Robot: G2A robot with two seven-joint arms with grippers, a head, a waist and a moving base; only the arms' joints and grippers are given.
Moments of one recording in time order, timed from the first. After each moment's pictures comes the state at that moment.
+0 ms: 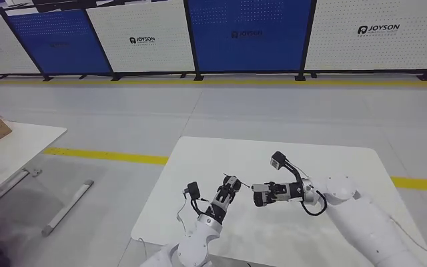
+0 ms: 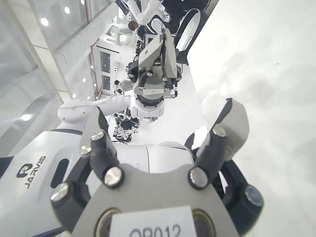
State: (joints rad) left arm 1.49 -1.11 -0.89 -1.81 -0.27 -0.12 0.43; right arm -0.71 -1.22 0.67 -0.99 0.61 -0.34 1.27
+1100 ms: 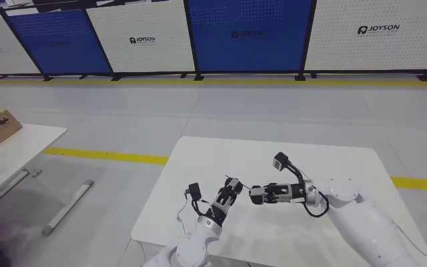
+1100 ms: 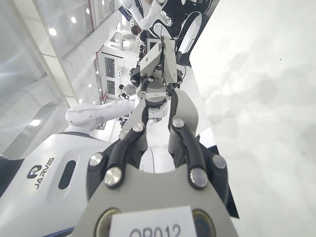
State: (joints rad) left arm 1.53 -1.14 -0.94 -1.82 -0.23 -0.13 0.34; right arm -0.76 -1.22 0.75 -1.02 0.59 -0.28 1.28
